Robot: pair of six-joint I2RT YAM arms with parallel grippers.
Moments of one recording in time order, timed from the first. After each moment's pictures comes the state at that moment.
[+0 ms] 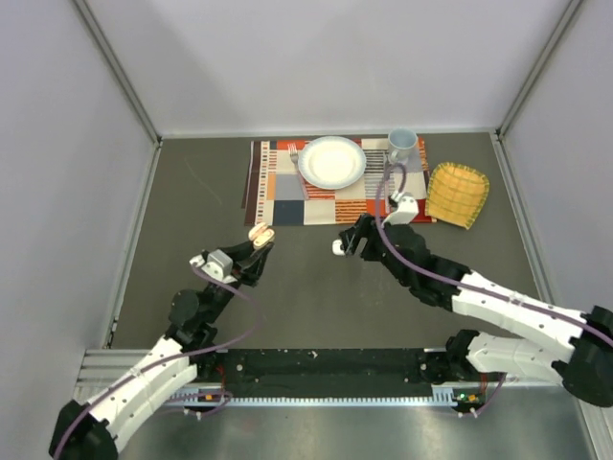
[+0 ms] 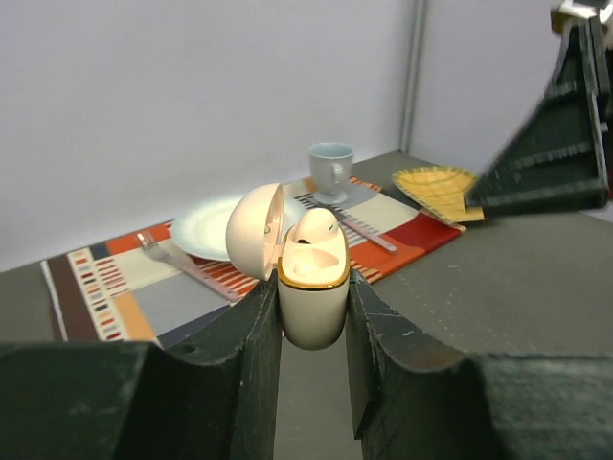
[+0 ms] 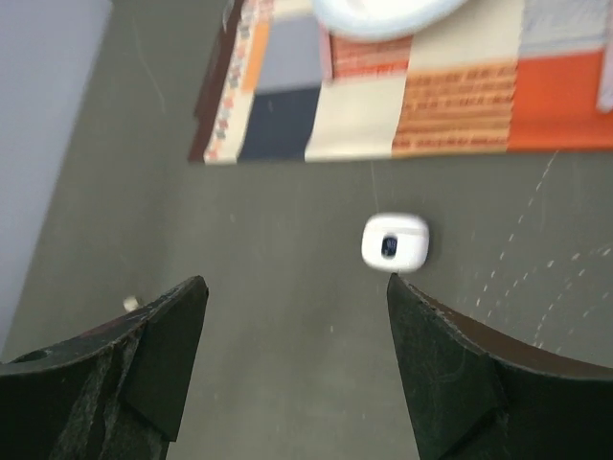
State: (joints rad) left arm -0.64 0.47 0.05 0.80 0.08 -0.02; right arm 0.91 0.98 0.70 -0.02 0.50 0.68
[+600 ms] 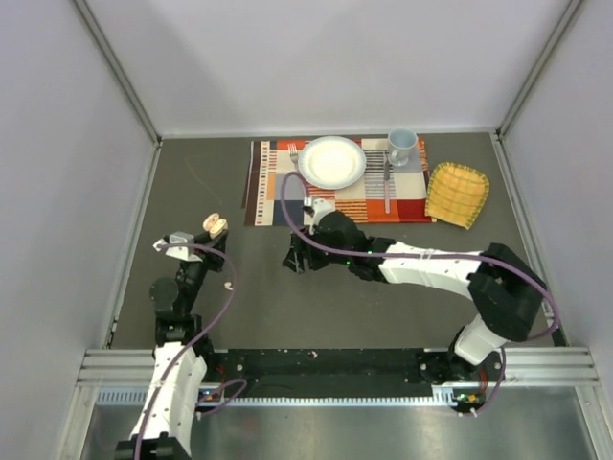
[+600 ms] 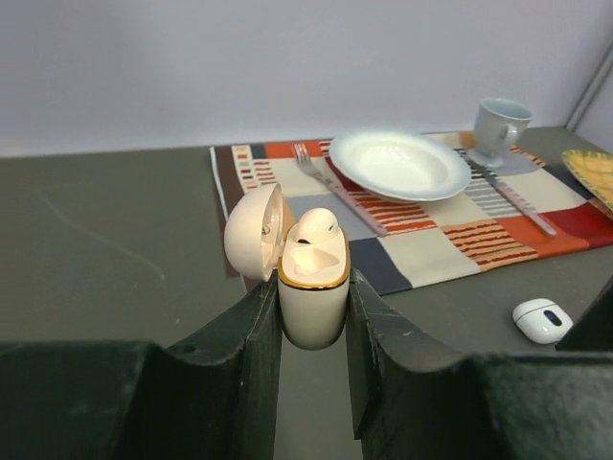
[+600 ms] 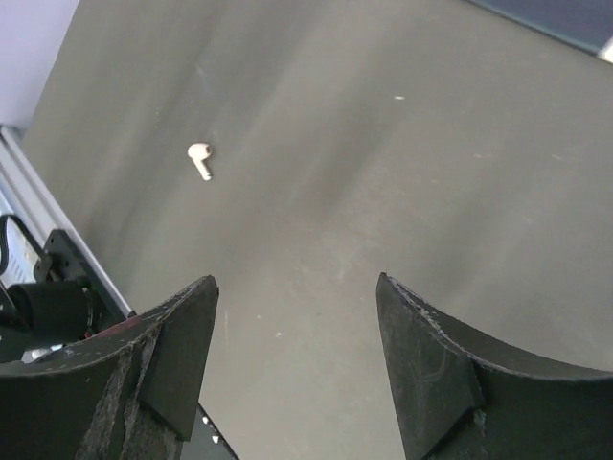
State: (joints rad) left arm 0.02 0.41 0.07 0.57 0.37 -0.19; right arm 0.95 1.56 0.95 0.08 -0.05 0.56
